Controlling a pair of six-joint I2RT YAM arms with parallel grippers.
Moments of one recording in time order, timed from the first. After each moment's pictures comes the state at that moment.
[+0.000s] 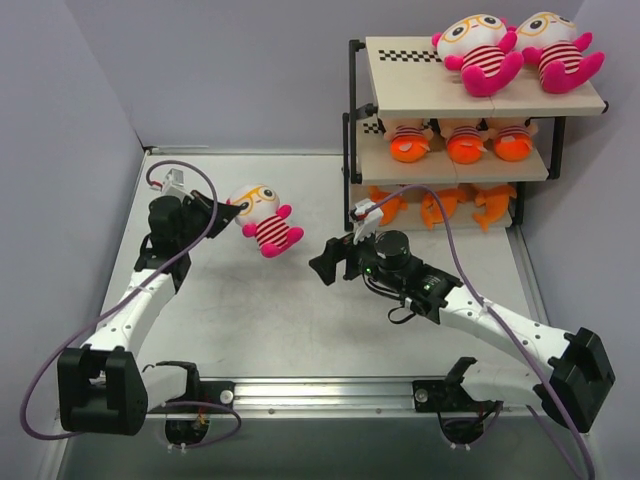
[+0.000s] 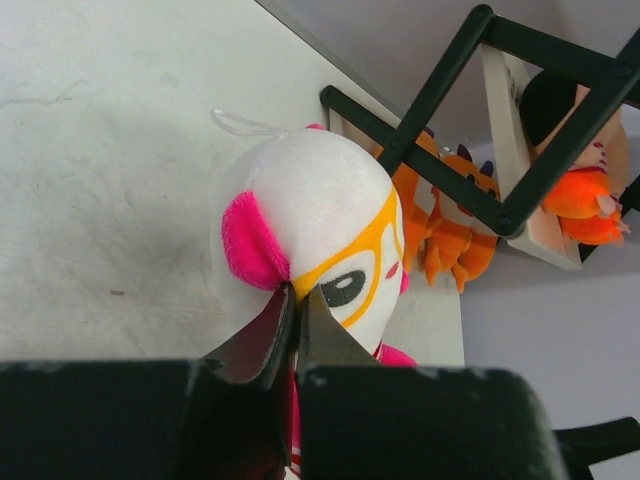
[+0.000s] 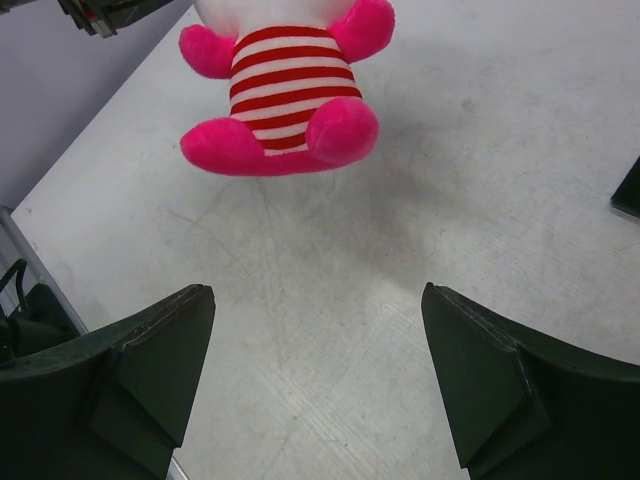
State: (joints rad) left arm -0.07 1.21 0.77 0.16 0.28 -0.87; right arm 0.83 1.13 0.75 0.06 -0.02 0.35
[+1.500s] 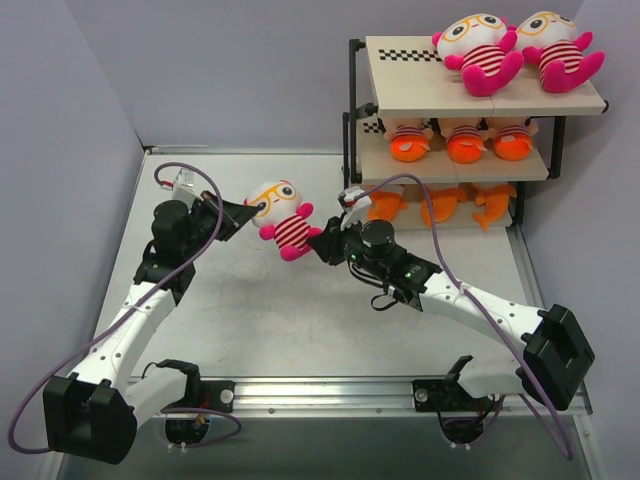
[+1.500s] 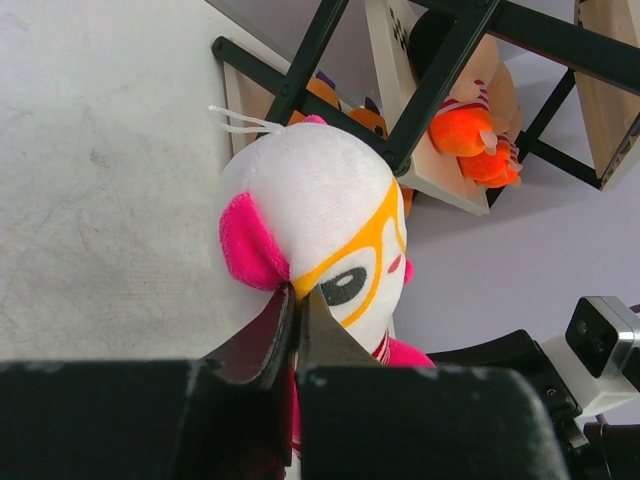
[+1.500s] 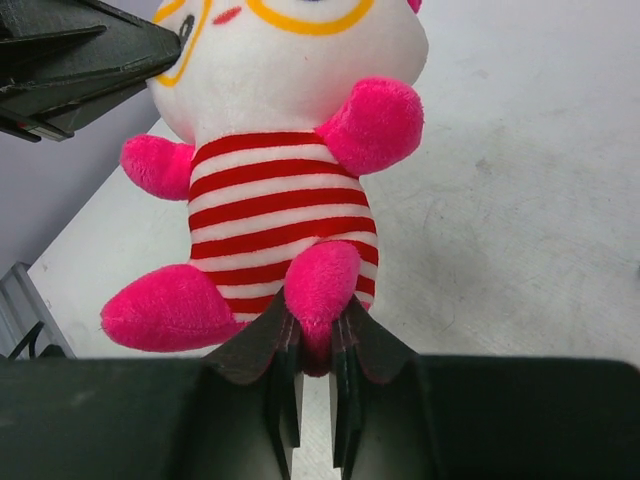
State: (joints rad) left arm -0.22 1.04 0.78 0.08 0.30 -0.98; right arm 0.83 1.29 0.83 0.24 0.01 0.40
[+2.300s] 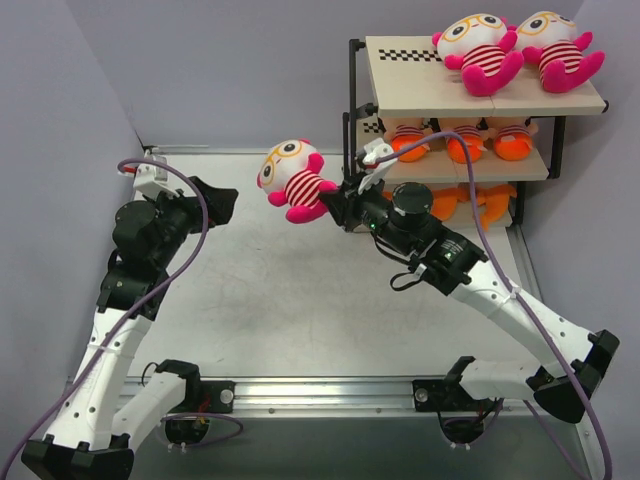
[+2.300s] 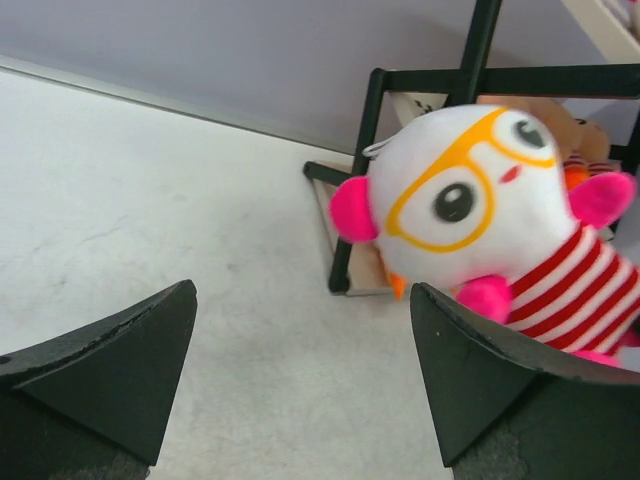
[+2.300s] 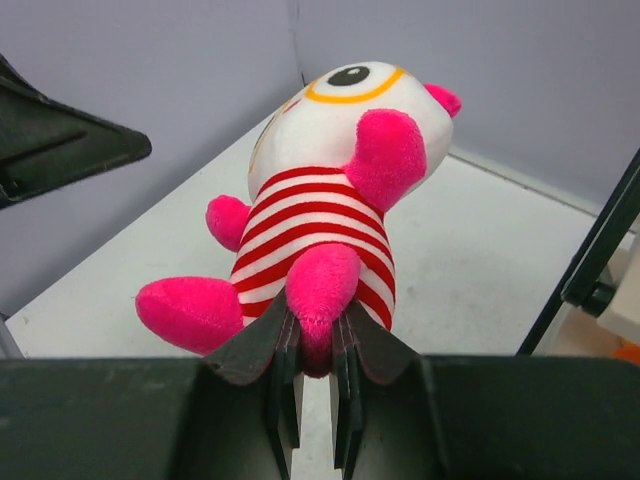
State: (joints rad) left arm -0.21 0.86 1.00 -0.20 0.10 -0.58; right arm 0.83 1.20 1.21 -0.07 0.06 0.18
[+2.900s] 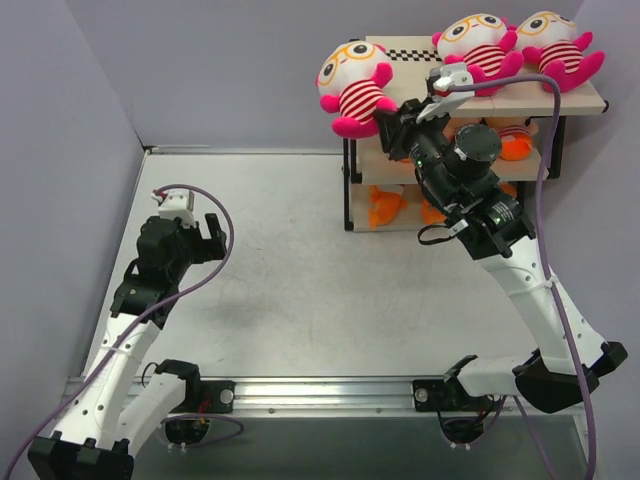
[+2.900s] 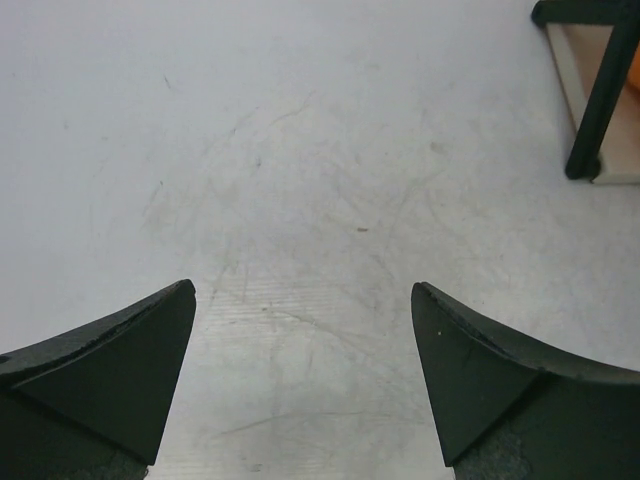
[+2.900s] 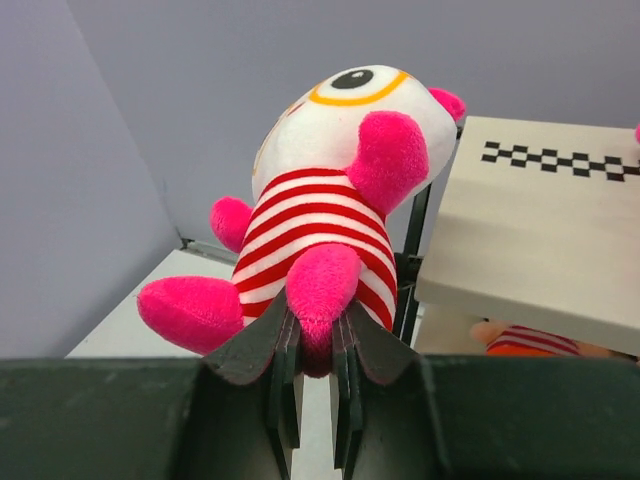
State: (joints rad) left arm -0.21 0.81 0.82 -0.38 -0.11 -0.21; right arm 0.63 1.28 1.65 -0.21 0.16 0.10
